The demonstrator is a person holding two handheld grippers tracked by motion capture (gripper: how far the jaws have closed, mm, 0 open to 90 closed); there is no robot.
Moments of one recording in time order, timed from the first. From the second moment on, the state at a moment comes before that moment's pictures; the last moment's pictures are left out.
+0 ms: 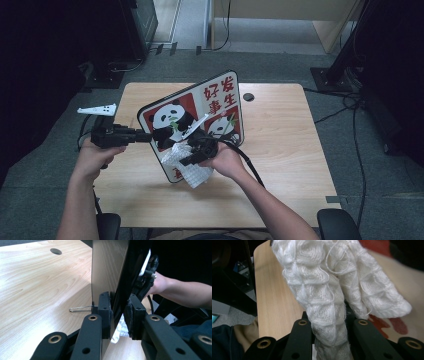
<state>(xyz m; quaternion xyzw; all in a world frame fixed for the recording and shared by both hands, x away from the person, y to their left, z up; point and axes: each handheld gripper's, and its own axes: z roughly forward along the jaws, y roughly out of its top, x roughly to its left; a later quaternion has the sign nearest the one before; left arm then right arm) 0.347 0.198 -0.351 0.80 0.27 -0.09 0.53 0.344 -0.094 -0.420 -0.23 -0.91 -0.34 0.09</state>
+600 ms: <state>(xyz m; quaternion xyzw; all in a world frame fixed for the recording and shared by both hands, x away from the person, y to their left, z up) 0.348 0.198 -0.351 0.80 0.27 -0.09 0.53 0.337 -0.096 -0.451 -0.22 -0.91 -0.33 0.09</state>
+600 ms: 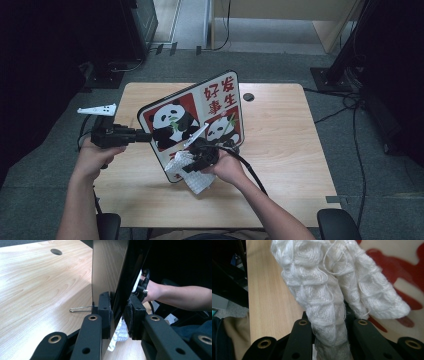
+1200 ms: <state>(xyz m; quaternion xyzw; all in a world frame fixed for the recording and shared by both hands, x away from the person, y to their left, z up) 0.348 0.198 -0.352 0.80 0.26 -0.09 0.53 0.335 -0.100 -0.469 -0.24 -0.91 -0.32 0.11</state>
